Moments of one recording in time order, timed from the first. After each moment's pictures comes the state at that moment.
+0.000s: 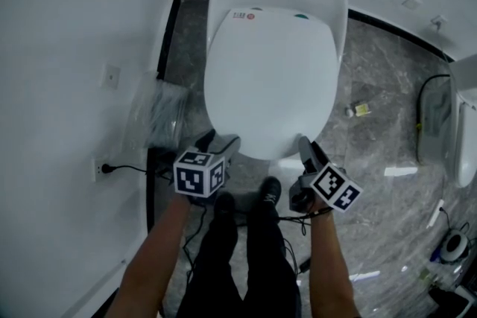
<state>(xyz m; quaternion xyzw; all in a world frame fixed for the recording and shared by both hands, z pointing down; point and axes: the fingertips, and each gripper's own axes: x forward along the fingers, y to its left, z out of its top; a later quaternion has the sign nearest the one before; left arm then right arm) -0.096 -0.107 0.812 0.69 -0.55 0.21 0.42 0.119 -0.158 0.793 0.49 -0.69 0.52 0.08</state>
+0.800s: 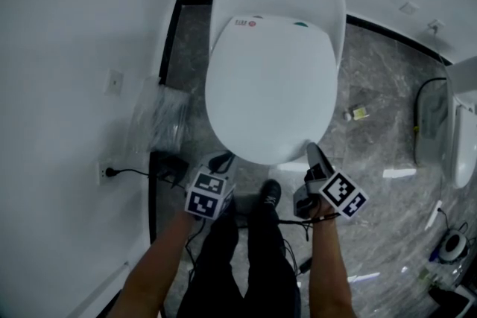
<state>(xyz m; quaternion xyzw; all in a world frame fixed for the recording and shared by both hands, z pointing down) -0.068 -0.077 0.797 0.73 -0.51 0.27 0.36 0.128 -0.160 0.762 0.50 -0.67 0.55 0.04</state>
